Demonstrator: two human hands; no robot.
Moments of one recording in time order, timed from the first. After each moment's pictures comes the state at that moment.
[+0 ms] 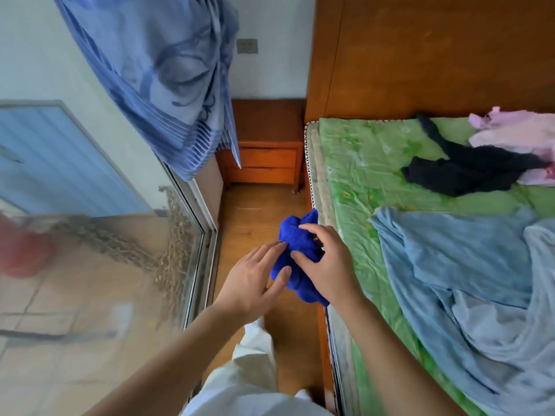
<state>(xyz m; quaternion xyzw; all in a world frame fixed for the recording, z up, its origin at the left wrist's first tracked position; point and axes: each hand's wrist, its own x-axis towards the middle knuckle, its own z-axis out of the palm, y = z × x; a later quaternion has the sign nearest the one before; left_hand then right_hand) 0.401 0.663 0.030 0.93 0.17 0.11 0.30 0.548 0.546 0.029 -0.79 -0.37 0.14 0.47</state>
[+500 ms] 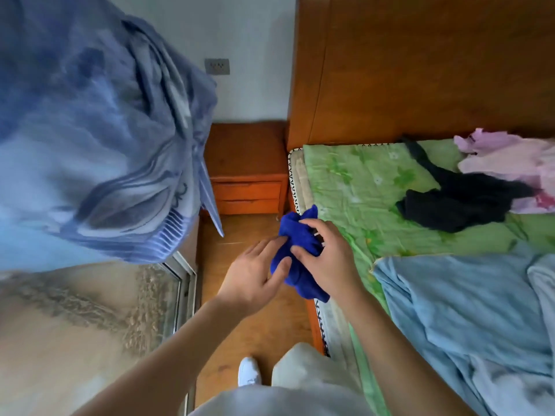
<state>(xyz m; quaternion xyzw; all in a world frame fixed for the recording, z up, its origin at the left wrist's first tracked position) 0.590 0.864 0.032 0.92 0.14 0.12 0.36 0.723 0.733 0.038 -0.82 -0.33 0.11 0.45</state>
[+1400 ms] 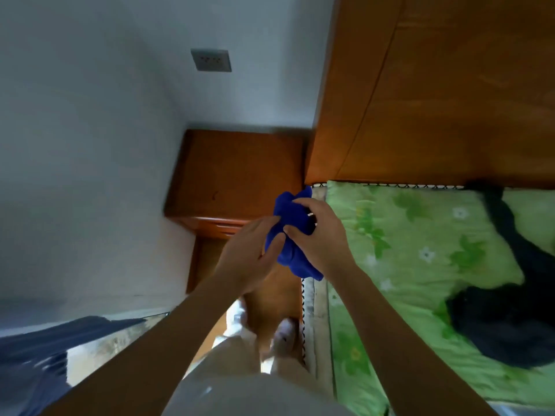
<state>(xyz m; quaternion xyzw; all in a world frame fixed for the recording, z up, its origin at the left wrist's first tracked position) 0.975 1.126 -0.034 0.89 0.26 0.12 0.35 1.122 1.021 -0.029 -0.80 -0.35 0.24 0.42</state>
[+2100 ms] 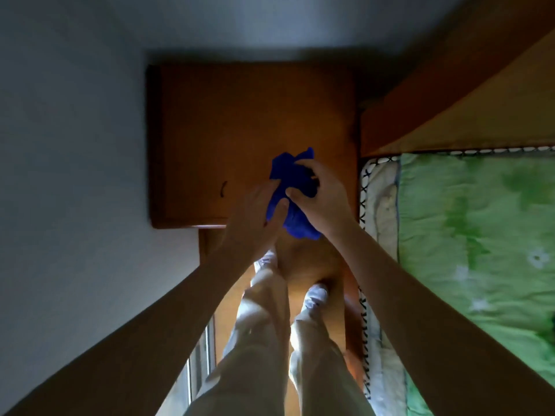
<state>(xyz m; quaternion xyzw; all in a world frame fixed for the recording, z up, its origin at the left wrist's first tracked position) 1.047 1.374 -0.268 0.85 0.27 0.06 0.45 1.186 1.276 -0.264 -0.83 -0.25 0.33 0.38</state>
